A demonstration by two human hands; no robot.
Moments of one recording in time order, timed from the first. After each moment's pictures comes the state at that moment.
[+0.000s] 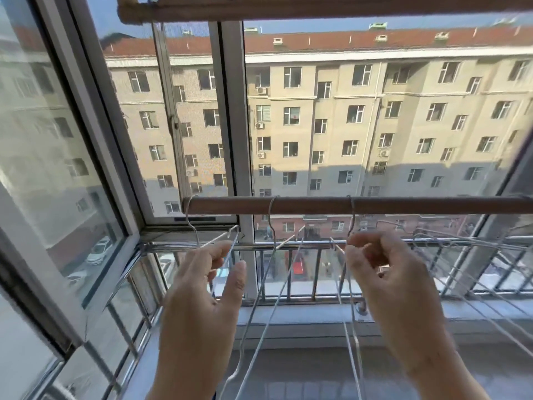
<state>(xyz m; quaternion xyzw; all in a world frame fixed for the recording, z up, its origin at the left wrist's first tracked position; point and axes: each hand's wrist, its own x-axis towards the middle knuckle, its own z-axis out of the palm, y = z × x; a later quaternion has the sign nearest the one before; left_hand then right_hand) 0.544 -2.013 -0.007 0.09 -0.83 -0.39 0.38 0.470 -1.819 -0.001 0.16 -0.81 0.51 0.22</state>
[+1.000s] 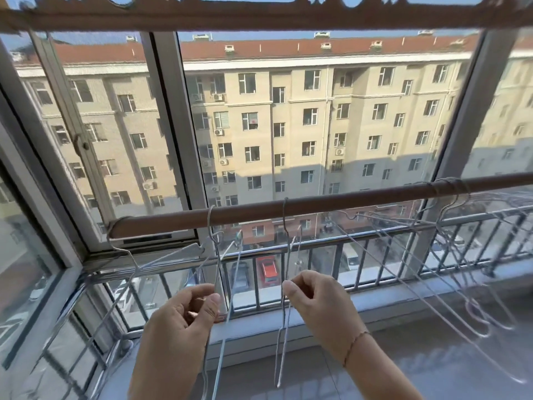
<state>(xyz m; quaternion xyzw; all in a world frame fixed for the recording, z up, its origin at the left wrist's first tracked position) 0.500 -2.000 -0.037 0.12 -0.82 -0.51 0.22 0.437 -1.812 -0.043 0.12 -0.87 0.47 0.06</state>
